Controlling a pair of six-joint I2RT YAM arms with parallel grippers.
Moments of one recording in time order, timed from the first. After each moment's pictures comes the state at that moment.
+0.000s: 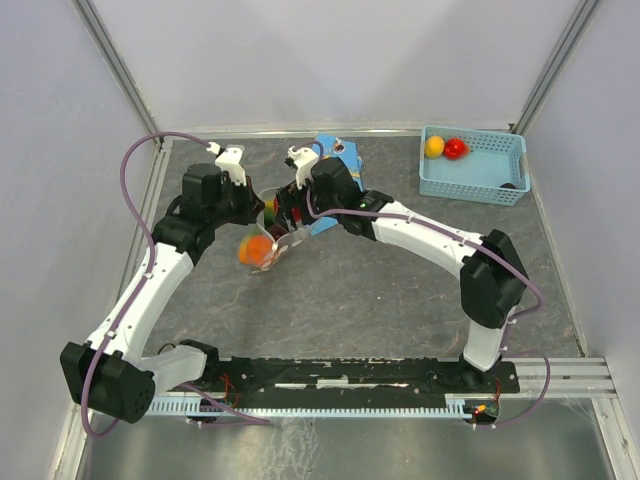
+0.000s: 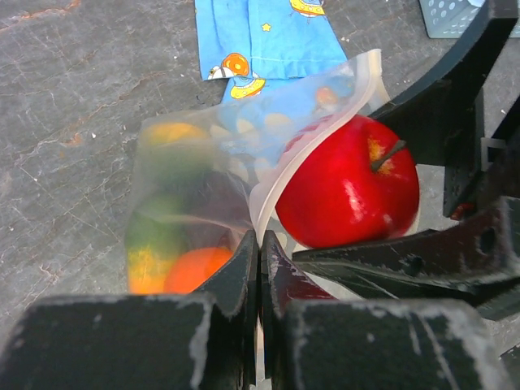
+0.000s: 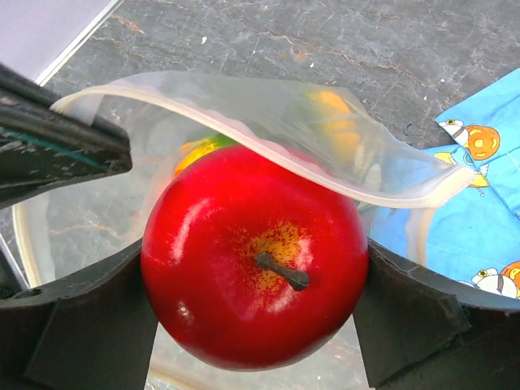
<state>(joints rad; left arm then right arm) -0.29 1.14 1.07 -0.45 0.17 -0.17 0.82 1.81 1.49 -0.15 -0.12 0.20</state>
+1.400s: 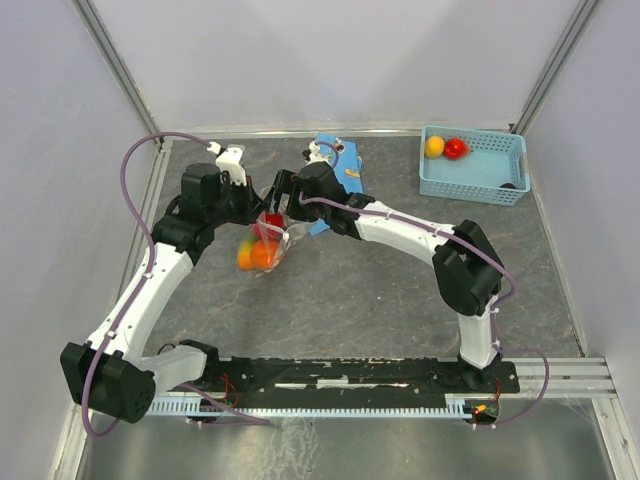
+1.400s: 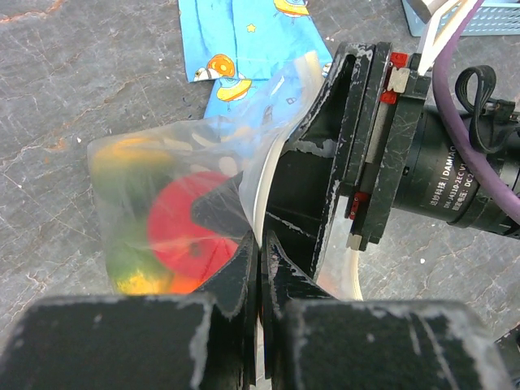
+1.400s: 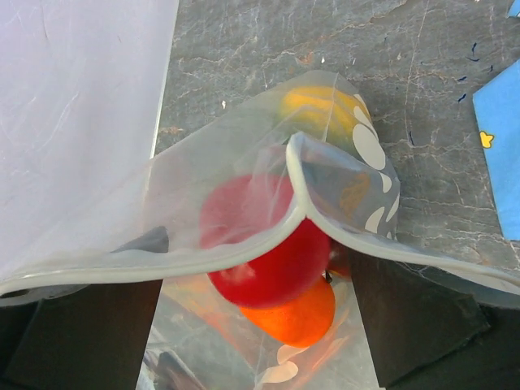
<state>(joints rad) -0.28 1.14 1.07 -0.44 0.22 -0.17 0.83 1.97 1.56 -0.06 0.01 0.84</state>
